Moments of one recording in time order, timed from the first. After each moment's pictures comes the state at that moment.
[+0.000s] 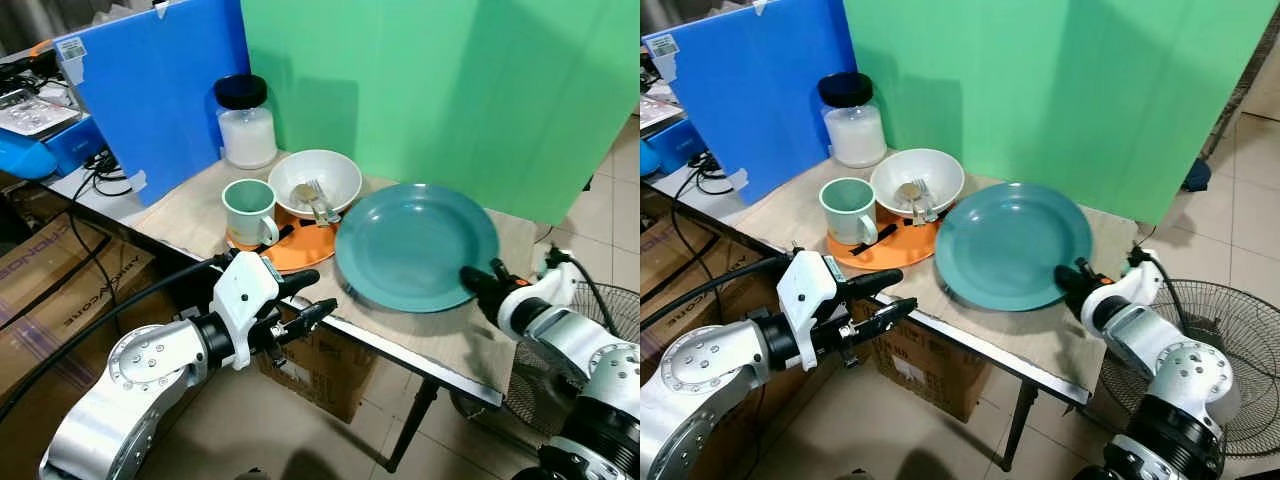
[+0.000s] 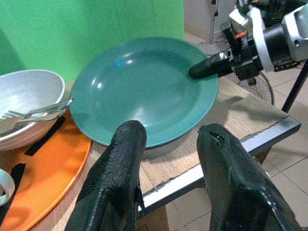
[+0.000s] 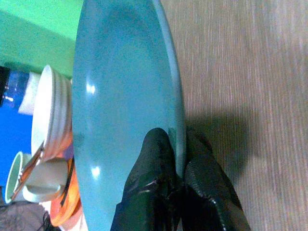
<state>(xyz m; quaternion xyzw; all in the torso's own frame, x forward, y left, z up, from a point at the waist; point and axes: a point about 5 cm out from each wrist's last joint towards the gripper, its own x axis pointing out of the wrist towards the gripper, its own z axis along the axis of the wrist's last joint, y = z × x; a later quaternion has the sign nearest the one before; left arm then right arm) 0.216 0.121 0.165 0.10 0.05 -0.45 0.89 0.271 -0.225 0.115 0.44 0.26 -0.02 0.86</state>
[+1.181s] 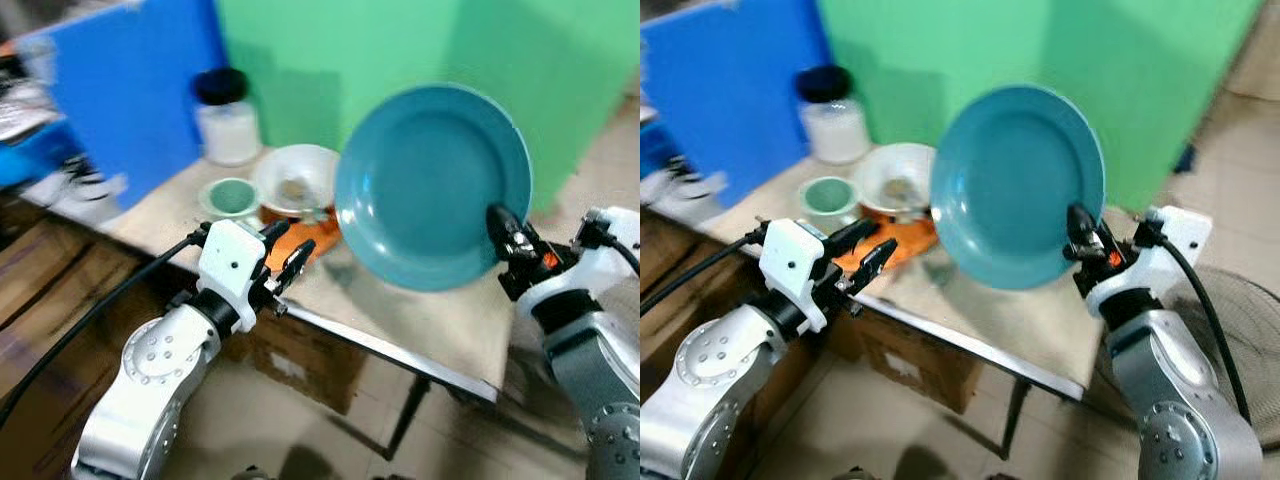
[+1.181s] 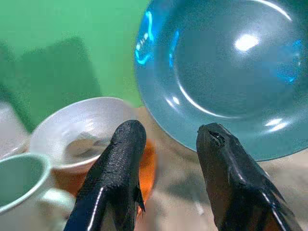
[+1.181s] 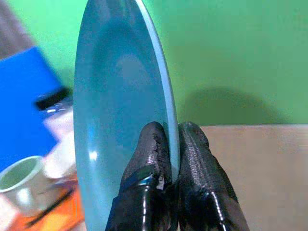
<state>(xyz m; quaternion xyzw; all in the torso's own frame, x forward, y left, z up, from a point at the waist) 0.234 0.120 0.178 0.08 -0.03 -0.29 0.95 0.228 -0.187 0.195 0.18 -0.01 0.06 0.98</state>
